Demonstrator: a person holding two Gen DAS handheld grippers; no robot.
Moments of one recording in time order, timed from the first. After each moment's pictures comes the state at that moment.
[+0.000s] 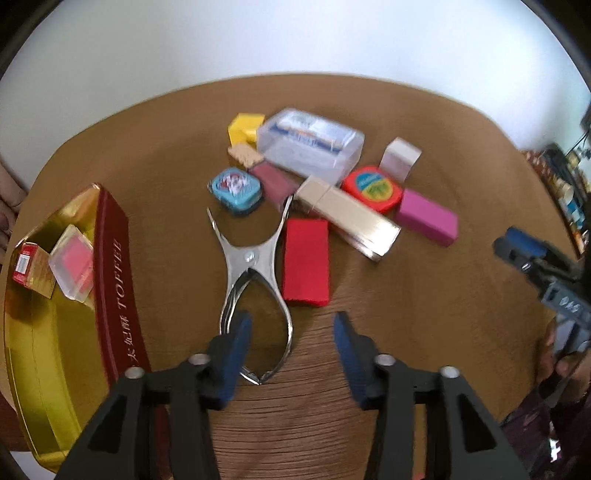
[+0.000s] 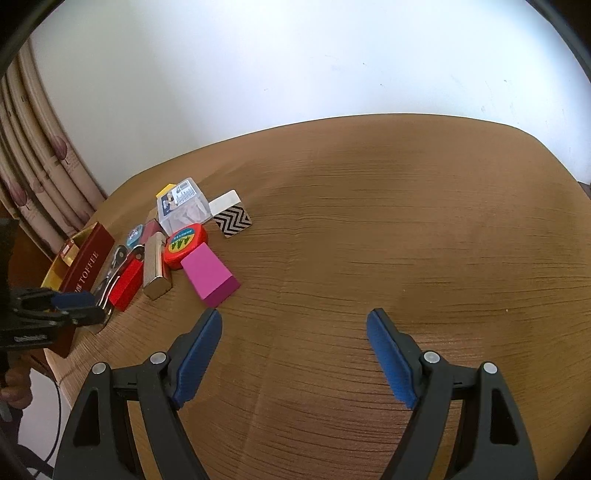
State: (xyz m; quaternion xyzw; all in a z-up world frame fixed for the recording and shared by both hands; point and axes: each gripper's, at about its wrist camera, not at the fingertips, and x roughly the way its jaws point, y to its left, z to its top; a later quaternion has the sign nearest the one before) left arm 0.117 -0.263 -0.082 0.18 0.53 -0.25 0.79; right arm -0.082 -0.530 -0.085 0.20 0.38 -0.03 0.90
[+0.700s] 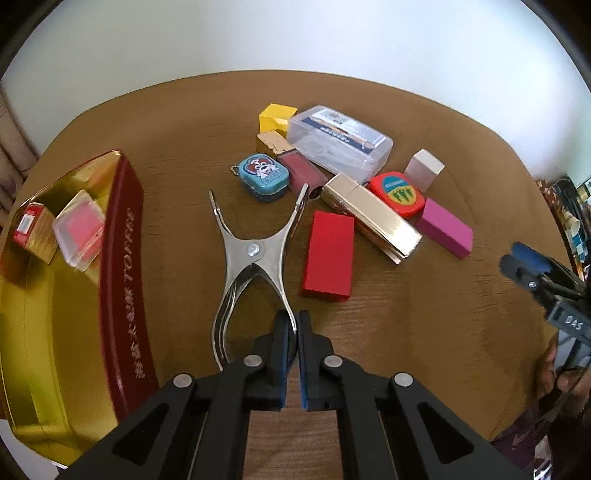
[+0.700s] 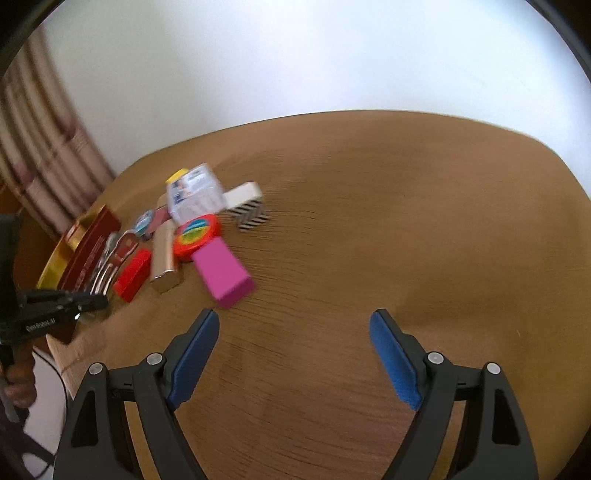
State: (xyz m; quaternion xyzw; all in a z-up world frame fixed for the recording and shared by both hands) left arm 0.130 -0.246 -0.088 0.12 0.53 -0.22 0.81; right arm -0.062 -0.512 -0.077 0.17 0.40 0.01 0.90
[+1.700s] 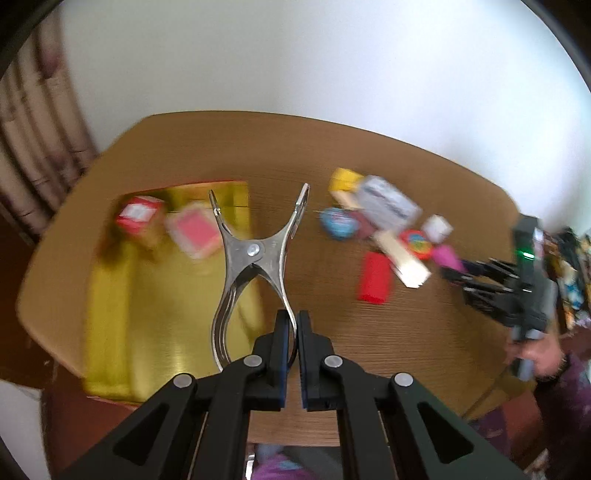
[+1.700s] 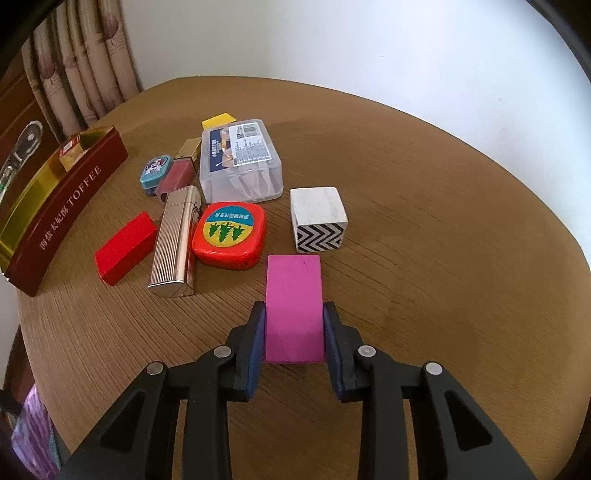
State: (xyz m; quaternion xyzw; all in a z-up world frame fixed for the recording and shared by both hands) left arm 0.110 -0.148 0.010 0.07 0.50 -0.15 0.85; right arm 0.010 -0.464 -0.079 0.01 0.47 0.06 0.88
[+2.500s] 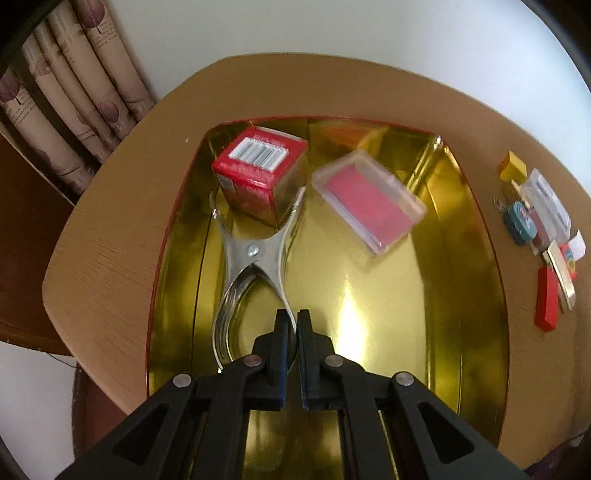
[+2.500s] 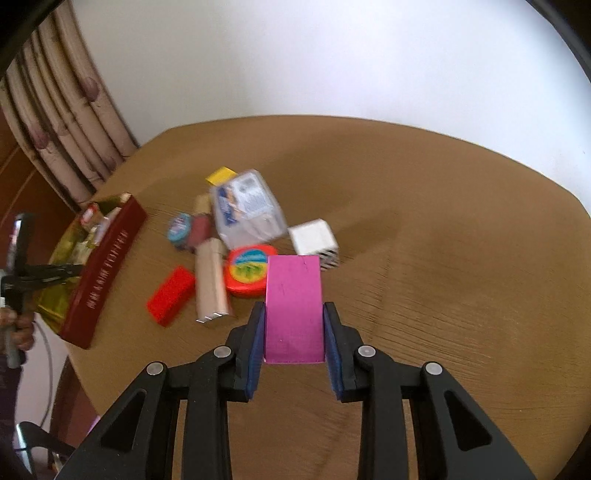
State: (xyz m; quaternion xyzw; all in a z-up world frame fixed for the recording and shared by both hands) left arm 0.201 -0.067 -0.078 0.10 0.54 -0.03 0.83; right arm -0.003 -0.479 -0.035 0.12 0.44 0.06 0.89
